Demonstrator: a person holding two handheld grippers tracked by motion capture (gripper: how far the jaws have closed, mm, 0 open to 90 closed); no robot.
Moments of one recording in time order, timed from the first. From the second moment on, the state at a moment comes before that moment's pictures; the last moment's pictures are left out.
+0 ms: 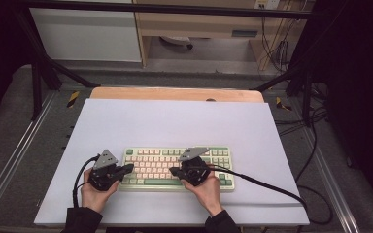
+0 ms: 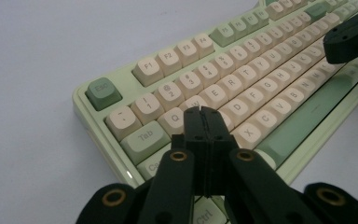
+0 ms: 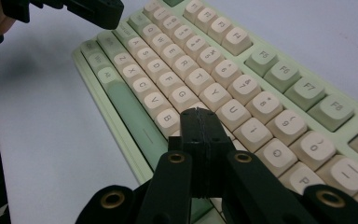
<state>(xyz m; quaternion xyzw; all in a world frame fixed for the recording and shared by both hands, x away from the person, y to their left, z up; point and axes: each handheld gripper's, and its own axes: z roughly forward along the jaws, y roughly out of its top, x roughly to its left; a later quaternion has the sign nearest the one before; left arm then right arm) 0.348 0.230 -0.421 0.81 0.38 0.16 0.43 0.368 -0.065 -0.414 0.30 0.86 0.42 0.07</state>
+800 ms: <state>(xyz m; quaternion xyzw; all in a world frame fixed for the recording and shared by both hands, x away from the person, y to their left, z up) 0.347 0.217 -0.418 0.81 0.37 0.15 0.43 0.365 -0.138 -0.412 0.36 0.83 0.42 0.09</state>
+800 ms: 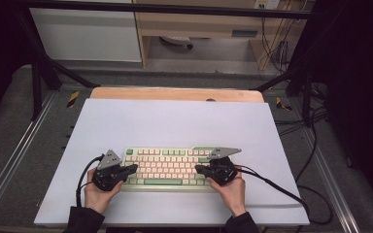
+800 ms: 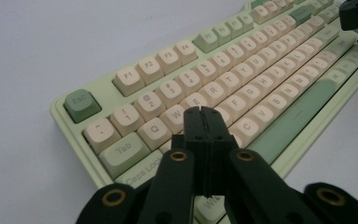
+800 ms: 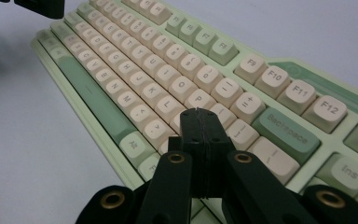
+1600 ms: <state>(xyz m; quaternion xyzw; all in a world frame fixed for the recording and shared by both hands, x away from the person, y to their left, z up) 0.348 0.181 -0.427 0.83 0.35 0.13 0.41 0.357 -0.163 -0.419 0.37 0.83 0.41 0.09</state>
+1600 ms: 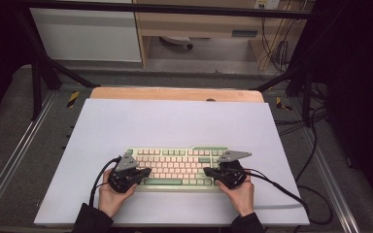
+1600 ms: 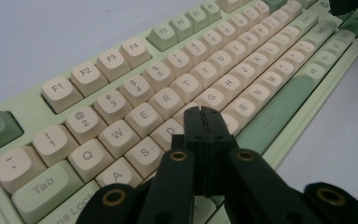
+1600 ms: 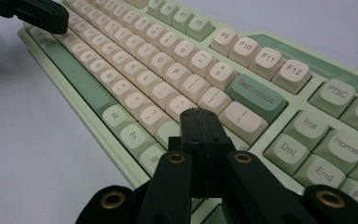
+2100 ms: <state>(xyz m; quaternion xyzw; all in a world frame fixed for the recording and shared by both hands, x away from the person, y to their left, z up) 0.348 0.176 -0.432 0.84 0.34 0.13 0.41 0.357 -0.163 -0.420 0.37 0.82 0.42 0.09</state>
